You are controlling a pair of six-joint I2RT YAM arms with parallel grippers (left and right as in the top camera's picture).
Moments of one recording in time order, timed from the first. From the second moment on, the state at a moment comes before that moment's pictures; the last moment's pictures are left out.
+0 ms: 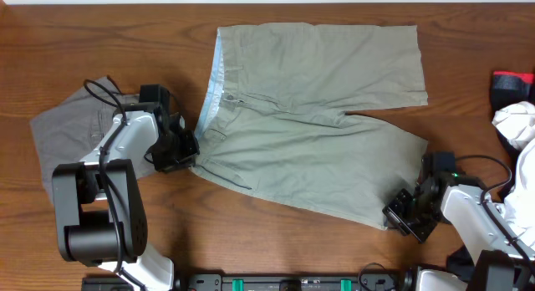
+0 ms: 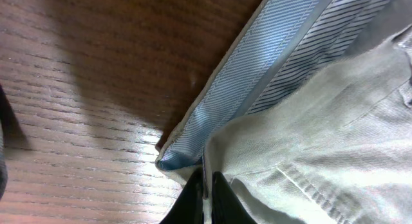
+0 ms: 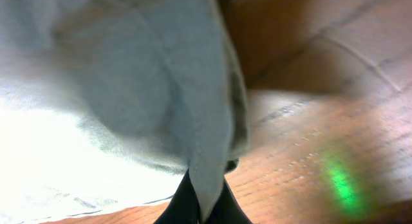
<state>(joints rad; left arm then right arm) 0.06 1.80 1.04 -0.84 0.24 -0.28 -0.15 1.35 0.52 -0.86 -0.25 0.66</state>
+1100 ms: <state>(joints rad) 0.06 0.74 1.04 -1.20 0.29 -0.28 -0.16 0.94 1.24 -1.26 -0.03 0.53</state>
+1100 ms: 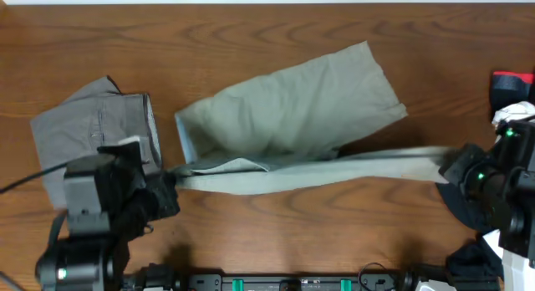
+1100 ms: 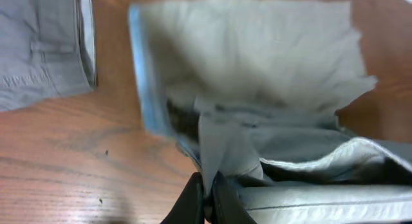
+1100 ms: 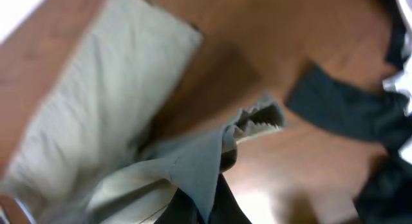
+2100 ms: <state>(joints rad) 0.04 1.51 1.05 -0.47 0.11 -0.25 -0.14 1.81 1.25 -0.26 -0.47 0.45</state>
